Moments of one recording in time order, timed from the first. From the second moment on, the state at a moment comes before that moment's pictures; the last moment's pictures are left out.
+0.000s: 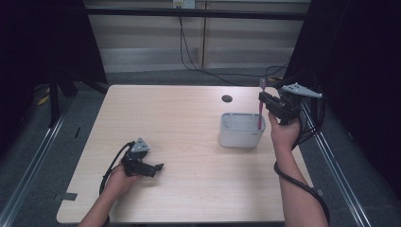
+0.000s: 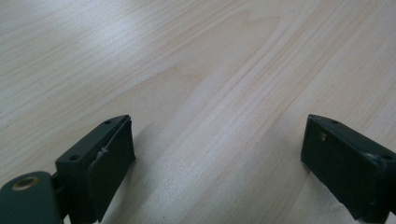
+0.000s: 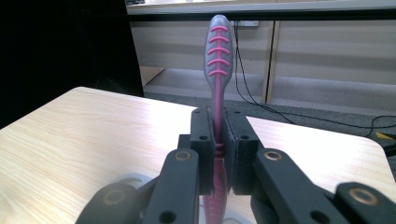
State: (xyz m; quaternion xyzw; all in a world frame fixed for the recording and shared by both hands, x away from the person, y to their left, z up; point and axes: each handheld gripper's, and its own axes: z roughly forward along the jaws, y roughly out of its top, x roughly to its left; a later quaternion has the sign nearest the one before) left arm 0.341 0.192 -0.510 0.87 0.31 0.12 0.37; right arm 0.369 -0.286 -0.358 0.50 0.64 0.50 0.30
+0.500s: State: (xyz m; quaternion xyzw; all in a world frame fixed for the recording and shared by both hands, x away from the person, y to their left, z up) left arm 0.341 0.192 -0.510 0.87 0.31 0.12 0.37; right arm 0.365 -0.291 -0.370 0.50 0.64 0.51 0.29
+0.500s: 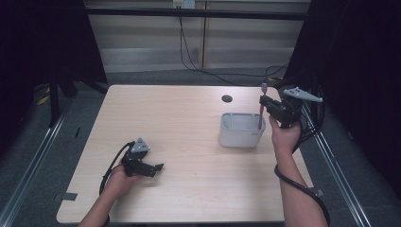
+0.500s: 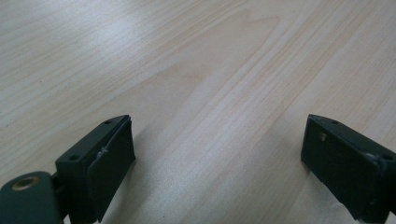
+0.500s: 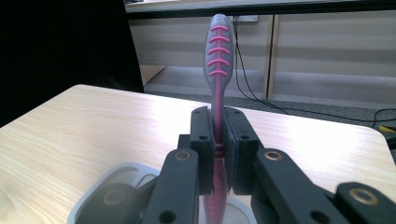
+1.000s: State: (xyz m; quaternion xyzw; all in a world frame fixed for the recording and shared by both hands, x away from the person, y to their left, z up) left arm 0.341 0.192 -0.510 0.87 0.31 0.12 0.37; right arm 0.362 -0.290 -0.378 0.50 0.64 0.50 0.29
